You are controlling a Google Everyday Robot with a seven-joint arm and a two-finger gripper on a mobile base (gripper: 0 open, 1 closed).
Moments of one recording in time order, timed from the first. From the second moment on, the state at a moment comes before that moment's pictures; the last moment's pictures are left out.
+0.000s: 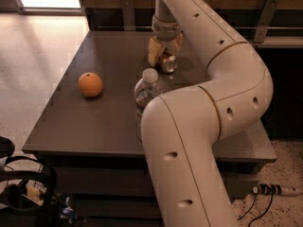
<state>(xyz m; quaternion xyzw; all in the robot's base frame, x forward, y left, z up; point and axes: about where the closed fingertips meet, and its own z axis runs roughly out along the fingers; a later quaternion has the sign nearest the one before) 0.769 -0.064 0.832 -0.31 0.95 -0.01 0.08</state>
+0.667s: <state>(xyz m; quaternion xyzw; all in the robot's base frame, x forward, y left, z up) 0.783 -0.056 0.828 -0.31 0.94 0.00 0.10</state>
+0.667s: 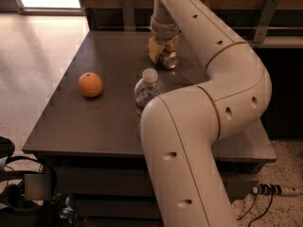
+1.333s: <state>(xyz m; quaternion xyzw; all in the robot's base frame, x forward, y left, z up) 0.786 -0.055 0.827 -0.31 0.94 0.00 0.11</state>
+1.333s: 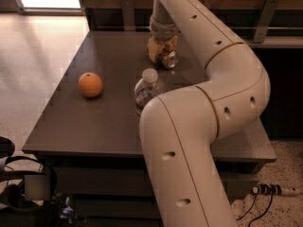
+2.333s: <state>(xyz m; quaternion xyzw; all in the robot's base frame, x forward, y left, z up) 0.774 -0.118 0.915 -0.30 0.93 0.00 0.22</state>
